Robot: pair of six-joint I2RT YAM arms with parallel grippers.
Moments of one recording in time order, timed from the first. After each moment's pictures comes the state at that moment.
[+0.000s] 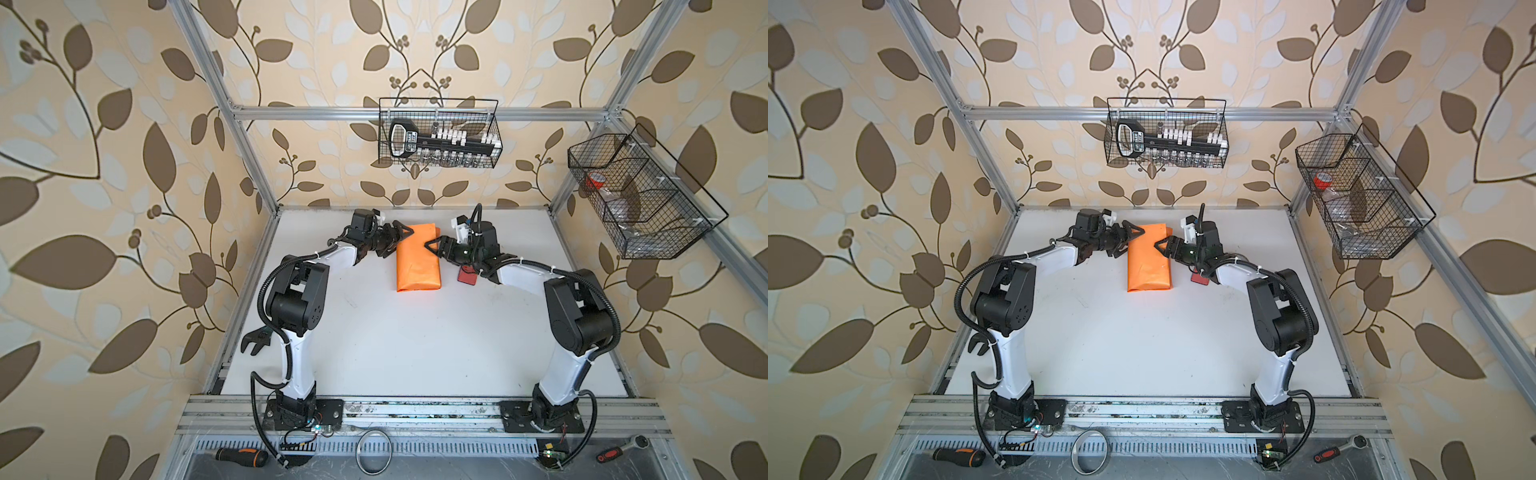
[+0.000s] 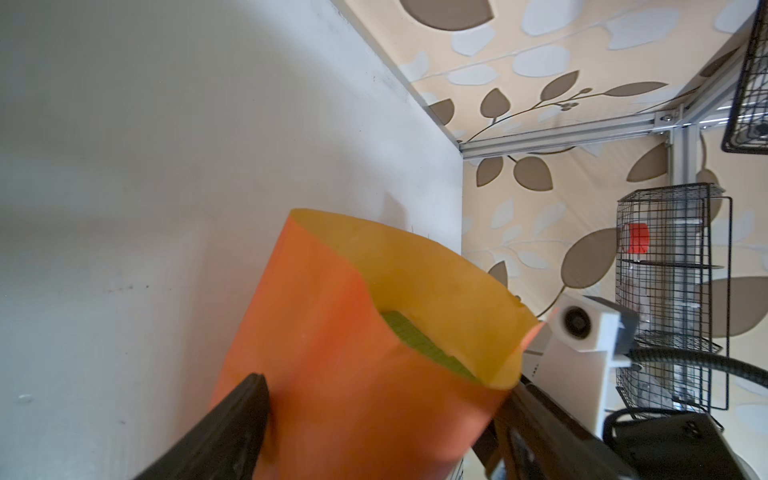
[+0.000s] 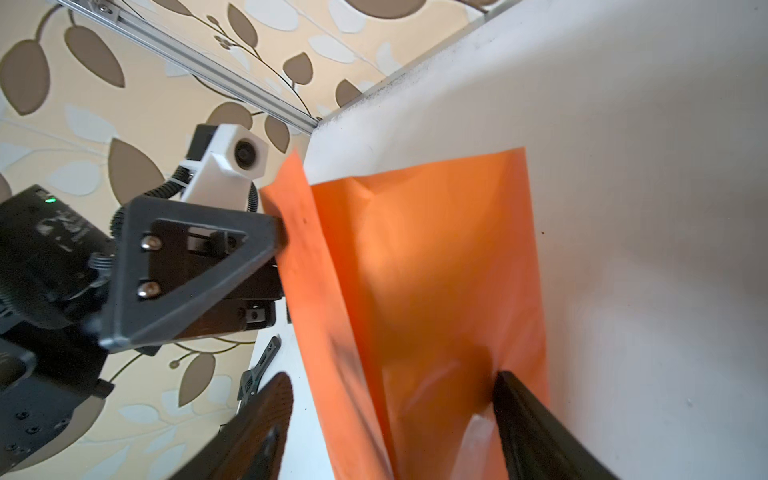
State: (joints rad) left arm -0.29 1.99 1.36 0.12 0.66 -0.98; right arm 0.31 1.85 1.10 0.23 -0.50 0.69
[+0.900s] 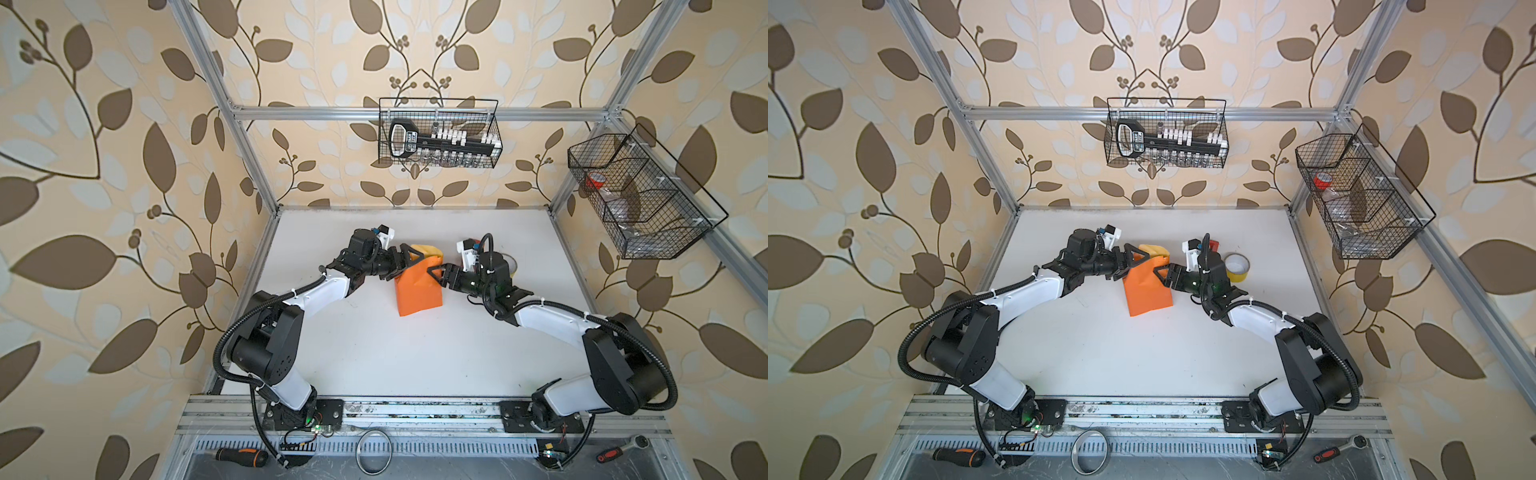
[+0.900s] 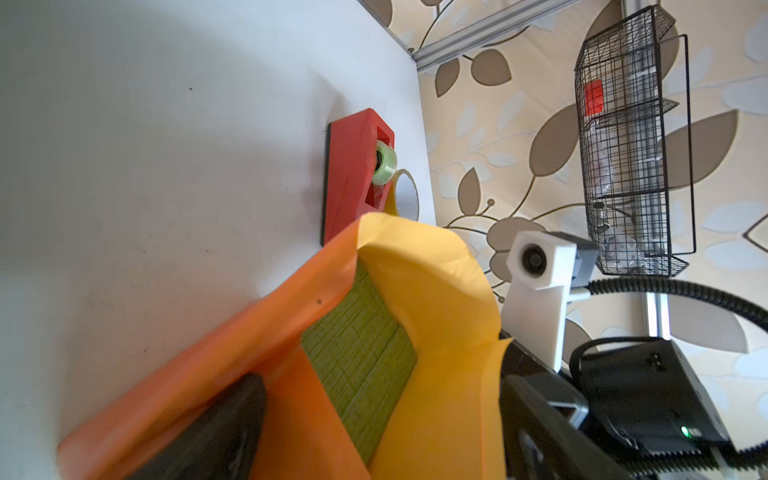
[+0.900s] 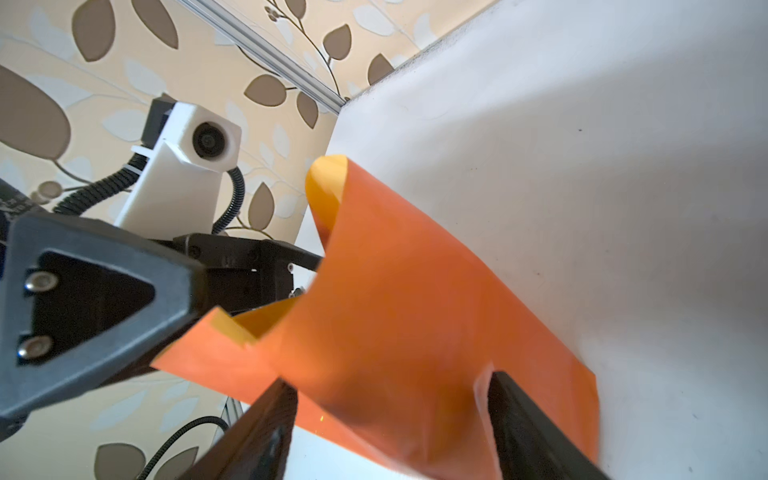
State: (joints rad) left arm -0.41 1.58 0.99 0.11 0.64 -0.88; right arm 0.44 1.43 0.68 0.33 -0.34 0.71
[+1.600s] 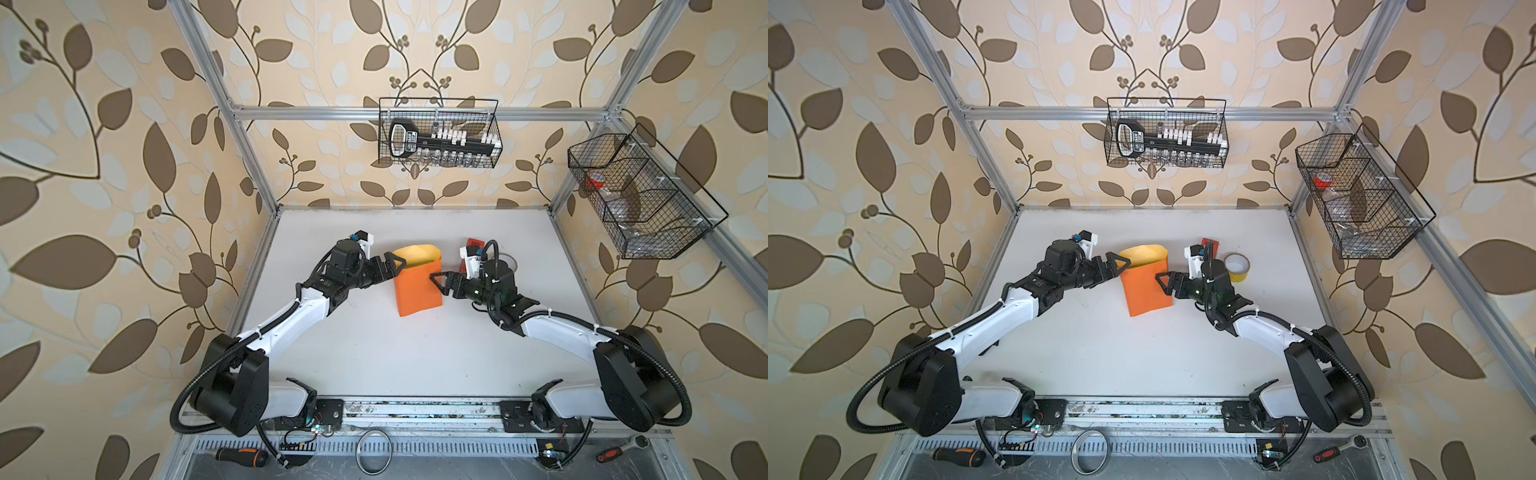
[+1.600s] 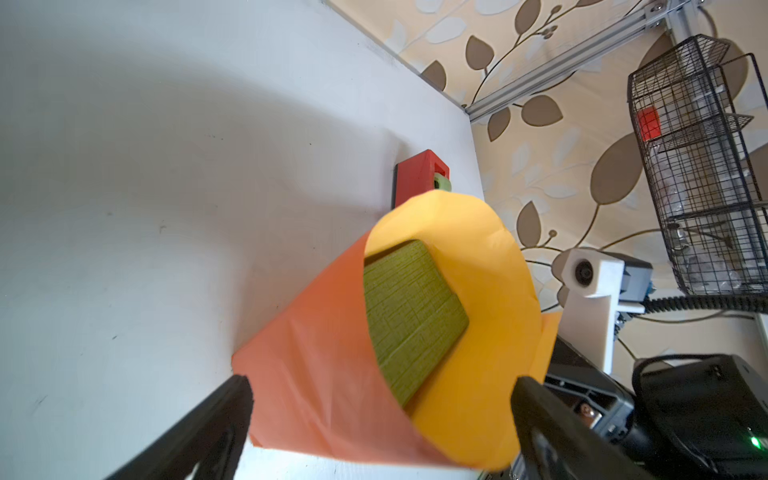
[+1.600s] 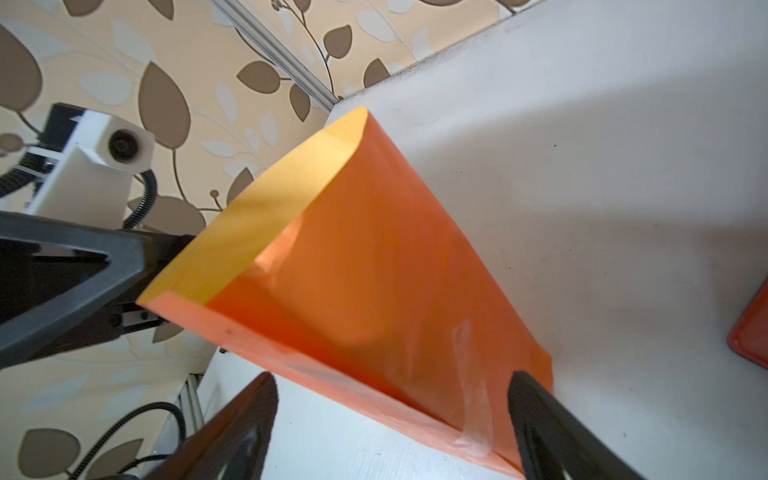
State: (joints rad) left arm -0.40 1.25 0.80 -0.05 0.40 -0.77; right arm 0.45 1.38 0.63 0.32 -0.32 0.57
